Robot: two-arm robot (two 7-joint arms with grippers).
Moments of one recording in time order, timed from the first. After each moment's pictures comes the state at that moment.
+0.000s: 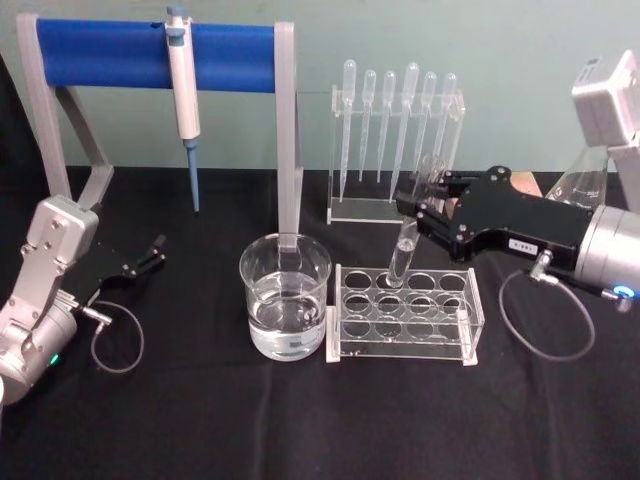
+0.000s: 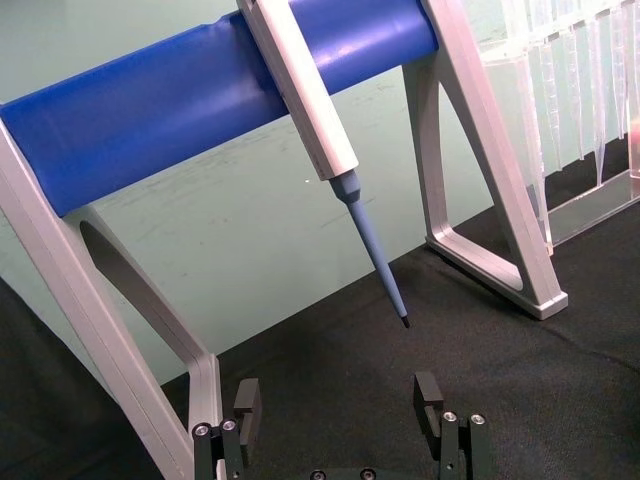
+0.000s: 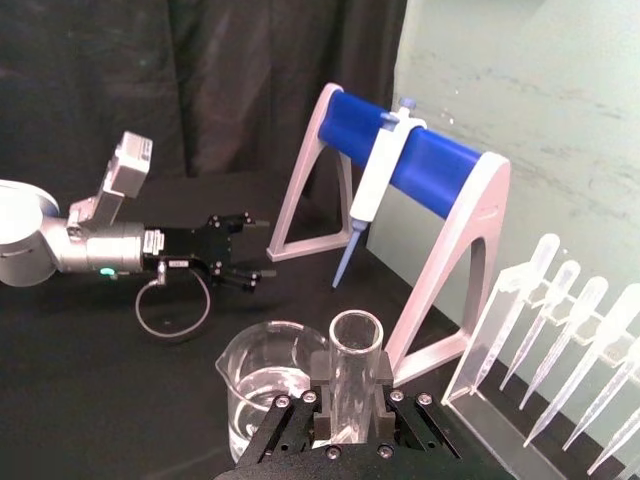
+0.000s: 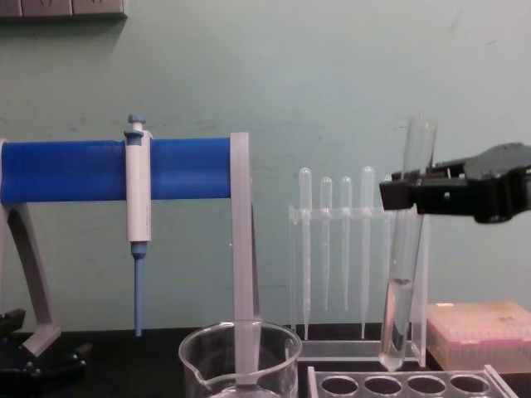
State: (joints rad) left arm -0.20 0.60 0.45 -1.41 -0.25 -0.12 0.03; right arm 0.35 0.79 -0.46 -1.85 0.60 0.24 0.49
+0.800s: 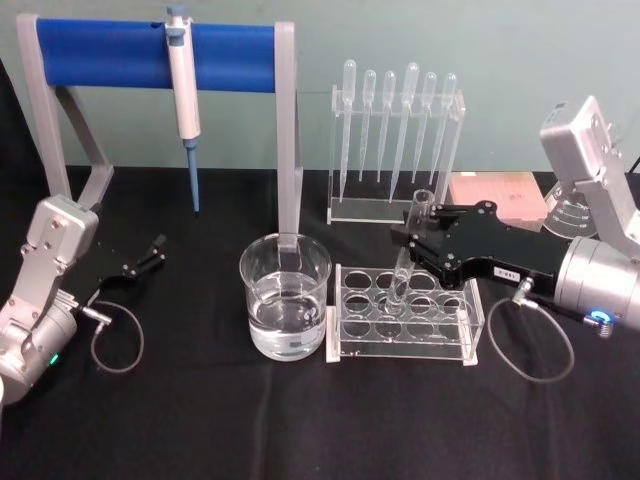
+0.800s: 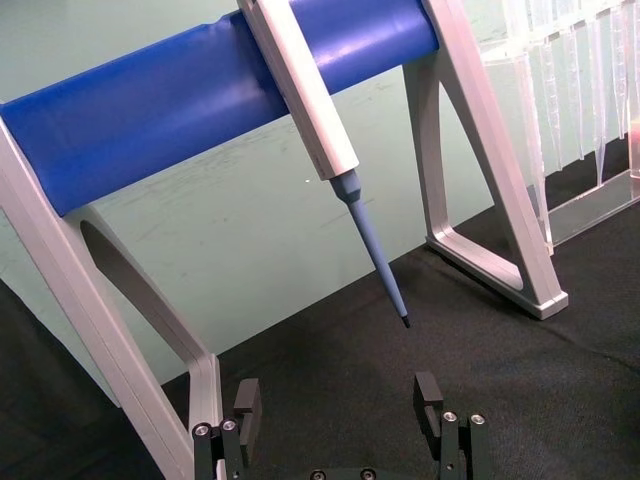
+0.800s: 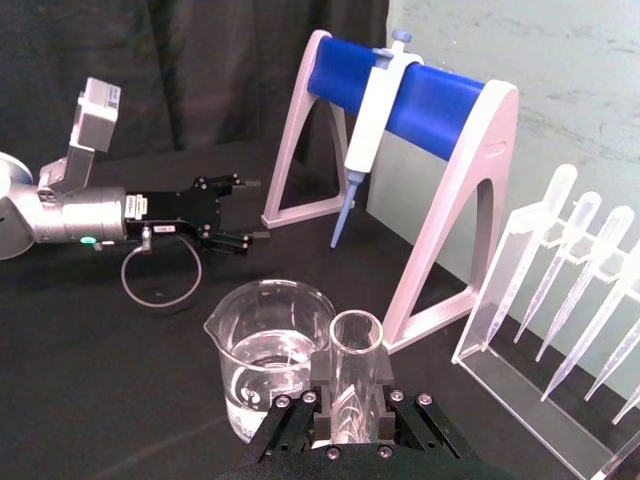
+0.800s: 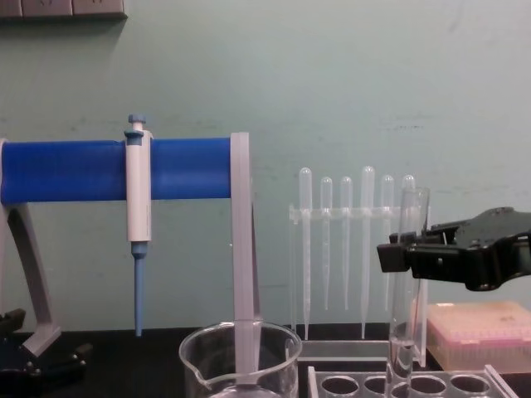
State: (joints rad) left arm -0.20 0.60 0.45 -1.41 -0.25 -0.12 0.03; right arm 0.32 0.72 -0.47 -1.77 0.55 0.24 0.51
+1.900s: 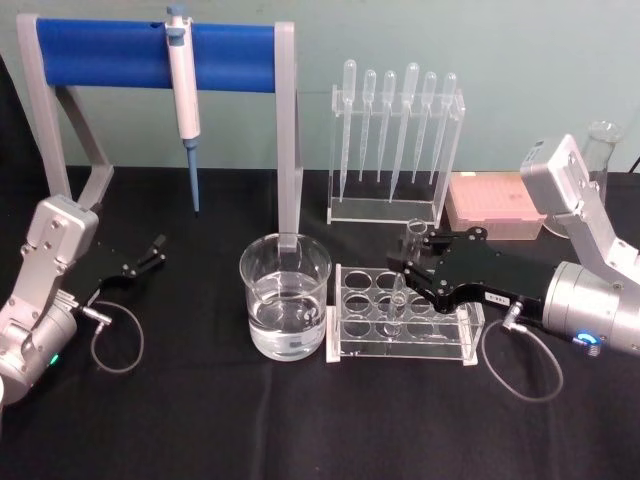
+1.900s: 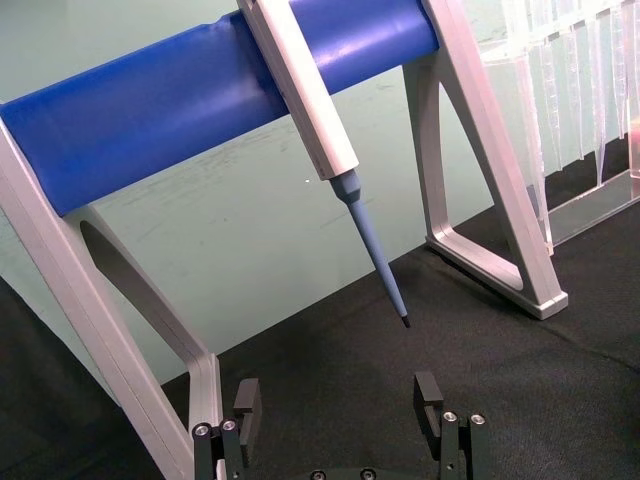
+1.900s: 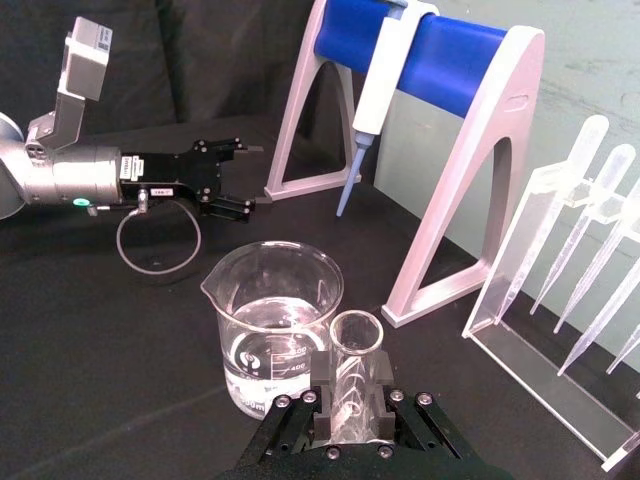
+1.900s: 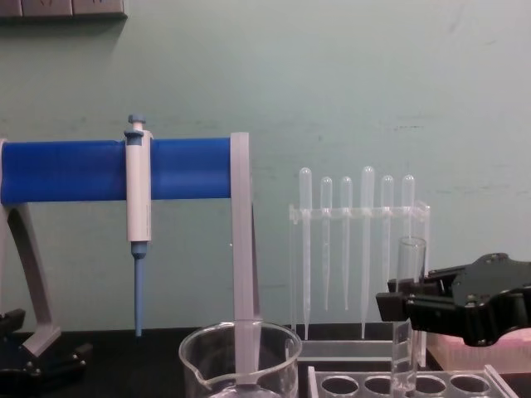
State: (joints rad) left arm -0.20 0.60 0.45 -1.41 -0.25 -0.12 0.03; right arm 0.30 0.69 -0.48 -1.70 0.48 0.20 0.54
